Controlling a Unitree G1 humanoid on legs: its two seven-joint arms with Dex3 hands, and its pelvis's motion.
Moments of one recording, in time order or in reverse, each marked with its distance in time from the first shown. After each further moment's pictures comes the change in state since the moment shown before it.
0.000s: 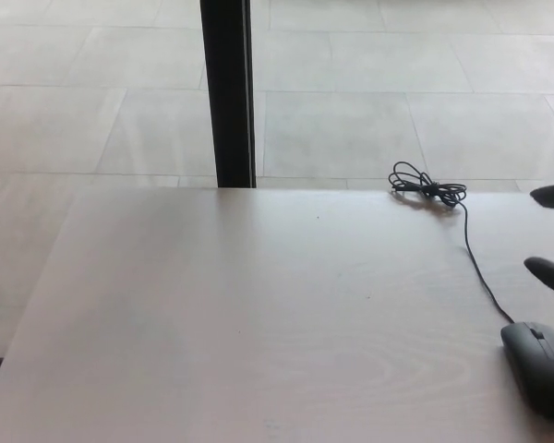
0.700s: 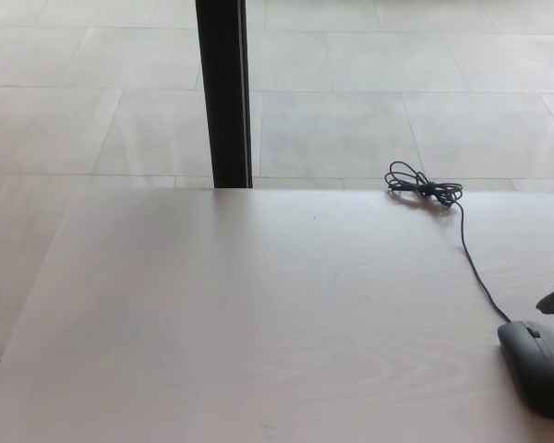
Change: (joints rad) left_arm -0.005 0.028 0.003 -0.008 -0.026 -0.001 -0.018; right_arm 0.039 -0.241 0.234 0.140 -0.285 -0.189 0.011
